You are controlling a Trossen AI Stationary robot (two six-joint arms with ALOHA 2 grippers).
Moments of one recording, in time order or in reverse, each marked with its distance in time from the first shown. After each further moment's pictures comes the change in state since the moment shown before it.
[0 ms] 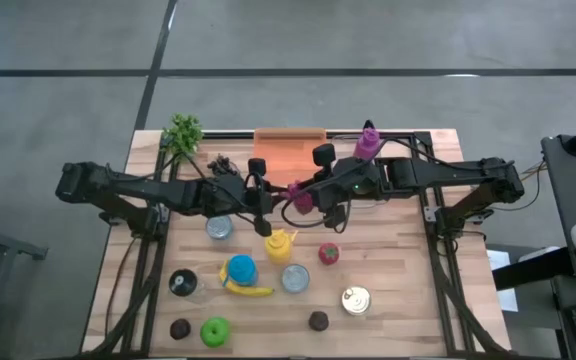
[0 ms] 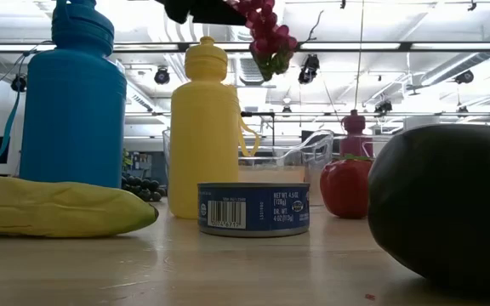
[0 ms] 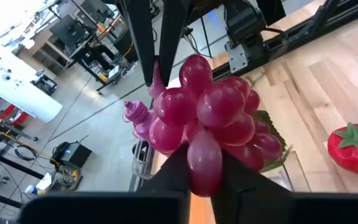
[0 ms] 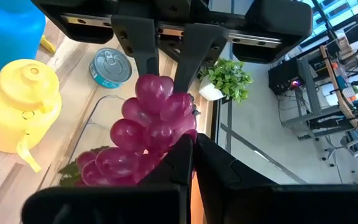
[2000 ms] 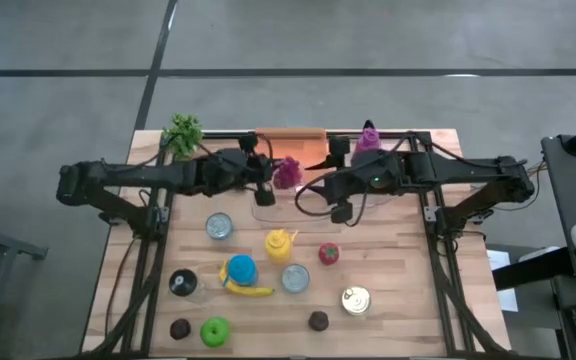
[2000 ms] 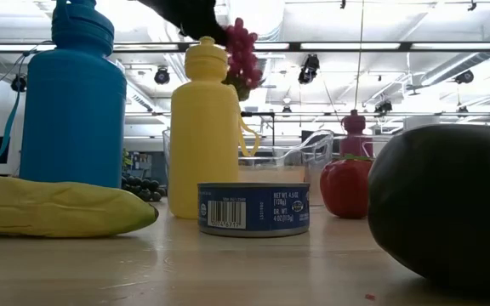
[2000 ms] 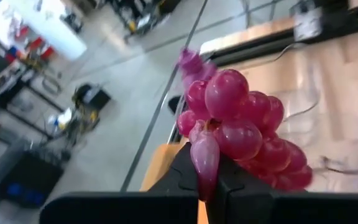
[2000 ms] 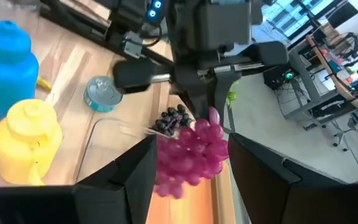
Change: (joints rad) left arm 0.199 -0.003 0.083 -0.165 -0.031 -0.143; right arm 0.000 -0.090 0.000 -0.002 0.006 0.154
